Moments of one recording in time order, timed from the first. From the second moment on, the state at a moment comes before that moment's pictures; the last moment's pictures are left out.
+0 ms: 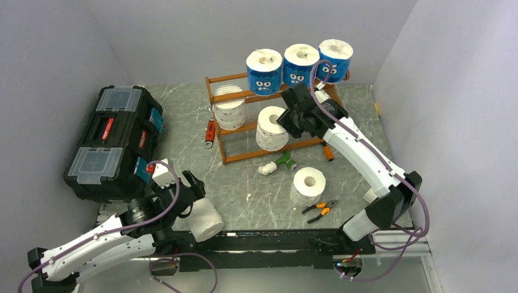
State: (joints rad) left arm -1.04 0.46 0.54 -0.90 -0.79 -1.17; right arm 0.65 1.52 1.64 -1.03 0.35 1.26
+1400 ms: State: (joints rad) left arm -1.04 0.45 0.54 -0.93 -0.78 -1.19; right arm 0.72 1.60 1.83 -1.11 0.51 1.23
